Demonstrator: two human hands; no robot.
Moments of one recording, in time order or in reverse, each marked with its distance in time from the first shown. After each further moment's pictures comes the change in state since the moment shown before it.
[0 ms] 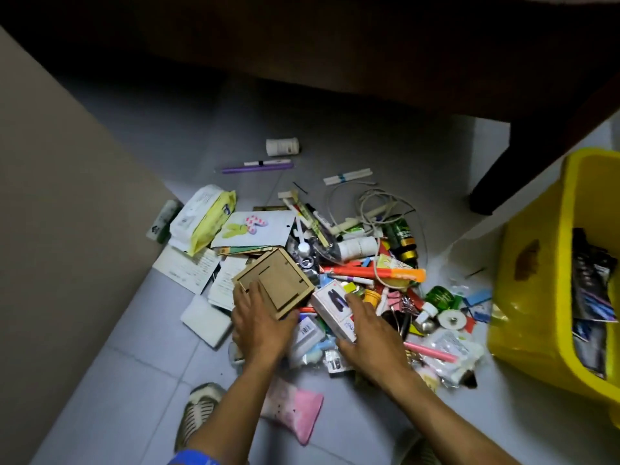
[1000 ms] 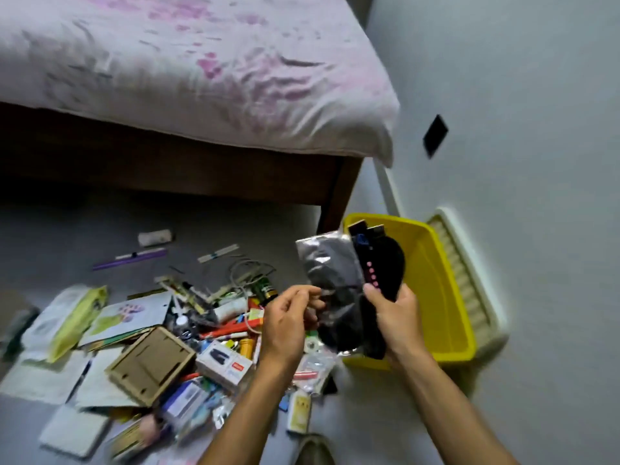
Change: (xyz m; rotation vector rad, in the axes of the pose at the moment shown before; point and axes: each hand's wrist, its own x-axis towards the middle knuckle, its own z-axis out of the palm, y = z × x) left_hand -0.199 0.211 -0.057 -1.039 -0.628 0.479; right_hand -0.152 0.077 -0.213 1.115 0.964 0.271
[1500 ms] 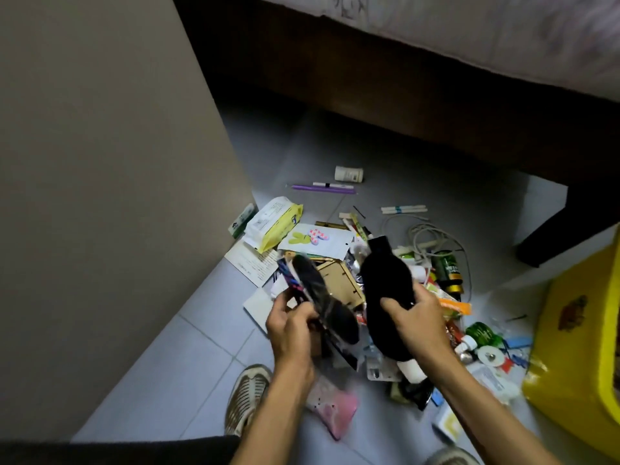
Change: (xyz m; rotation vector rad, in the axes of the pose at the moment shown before) left_hand -0.046 -0.052 -0.236 -0.319 0.863 -0.140; right_hand -0.093 0.080 0.222 -0.324 -0.726 -0.095
